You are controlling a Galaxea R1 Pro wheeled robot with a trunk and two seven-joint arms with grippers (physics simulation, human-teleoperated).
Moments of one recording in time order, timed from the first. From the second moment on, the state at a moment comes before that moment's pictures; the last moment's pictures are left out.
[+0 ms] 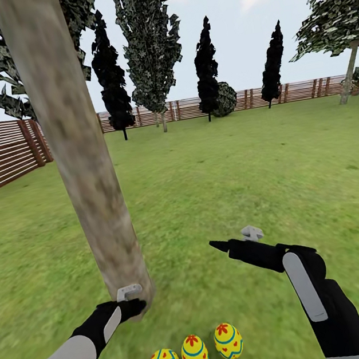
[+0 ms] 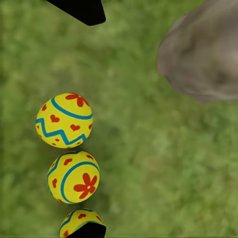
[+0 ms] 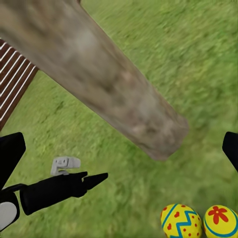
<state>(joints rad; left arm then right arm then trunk) -0.77 0.07 -0.13 -0.25 0.26 0.32 -0.04 -0.42 0.07 -0.06 -1.55 -0.50 0.98 0.26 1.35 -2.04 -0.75</state>
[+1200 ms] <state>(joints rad) -0.77 0.07 -0.13 -0.25 0.26 0.31 -0.04 -0.42 0.07 -0.07 -1.55 -0.52 0.98 0.26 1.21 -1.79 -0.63</state>
